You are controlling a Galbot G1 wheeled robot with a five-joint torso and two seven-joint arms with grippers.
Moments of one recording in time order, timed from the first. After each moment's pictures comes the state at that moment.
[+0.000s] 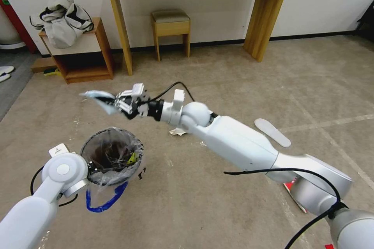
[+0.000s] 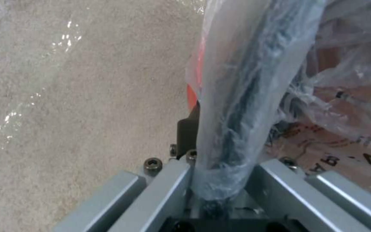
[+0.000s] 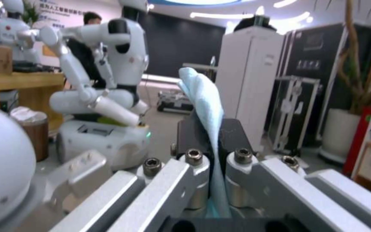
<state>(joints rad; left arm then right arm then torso) 1.12 -0.84 -0.43 -2.00 -1.77 0.49 -1.42 -0.13 1.33 -0.62 1.35 0.86 0.25 -0.59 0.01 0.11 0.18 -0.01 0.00</state>
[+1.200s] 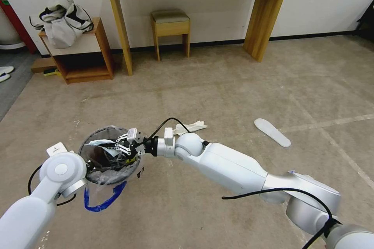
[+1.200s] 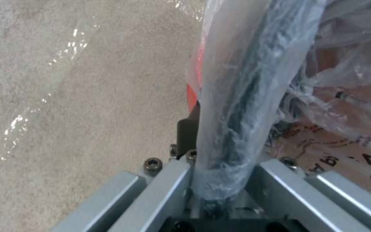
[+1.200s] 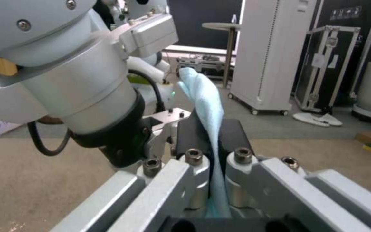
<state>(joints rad) 1.12 -0.82 -0.44 -2.02 -1.78 0.48 -1.42 -0.27 1.34 -0.70 1.29 0.74 0.26 -0.62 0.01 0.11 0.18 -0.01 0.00</state>
